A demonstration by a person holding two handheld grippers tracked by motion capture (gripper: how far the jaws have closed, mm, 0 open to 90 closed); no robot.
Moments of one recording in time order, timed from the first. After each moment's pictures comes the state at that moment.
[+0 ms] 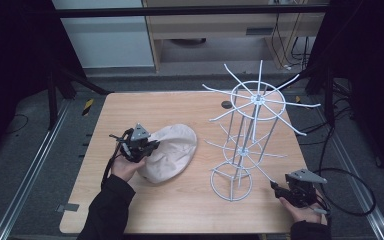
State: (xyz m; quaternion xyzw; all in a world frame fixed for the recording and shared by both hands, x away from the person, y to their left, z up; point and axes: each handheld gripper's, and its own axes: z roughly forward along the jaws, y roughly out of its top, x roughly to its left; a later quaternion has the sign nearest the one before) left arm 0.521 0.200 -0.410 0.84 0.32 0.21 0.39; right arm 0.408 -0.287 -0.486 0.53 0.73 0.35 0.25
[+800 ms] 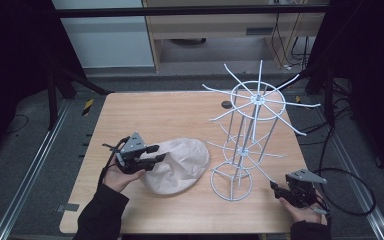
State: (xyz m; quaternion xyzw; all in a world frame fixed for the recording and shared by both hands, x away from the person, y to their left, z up) left arm 0.479 0.210 -0.395 0.83 0.27 0.19 0.45; right arm 0.407 -0.286 -0.487 0.54 0.73 0.35 0.25
